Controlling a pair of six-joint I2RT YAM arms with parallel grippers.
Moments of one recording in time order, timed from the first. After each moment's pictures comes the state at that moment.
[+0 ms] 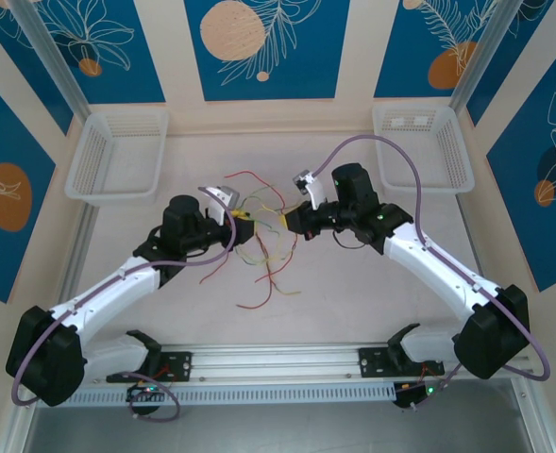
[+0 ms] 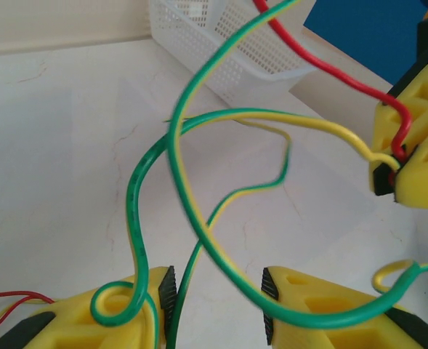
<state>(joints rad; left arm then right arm) -0.53 1.16 0.72 0.10 0.42 -0.22 0.56 1.28 1.07 -0.40 -0.59 0.18</state>
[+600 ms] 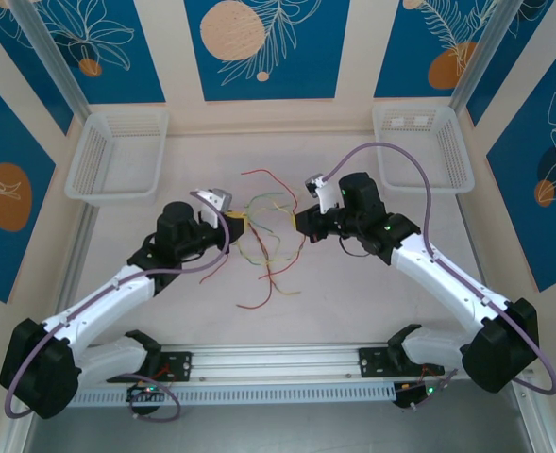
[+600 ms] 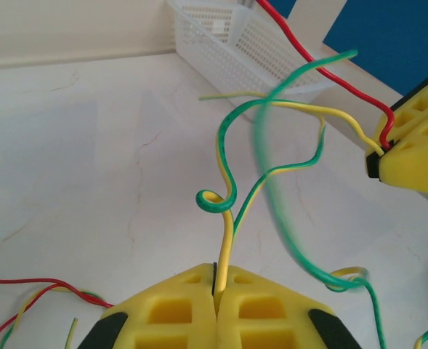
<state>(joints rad) -0.53 1.09 0.66 0.11 0.33 -0.24 0.55 1.19 0.98 -0.38 -0.42 0.23</state>
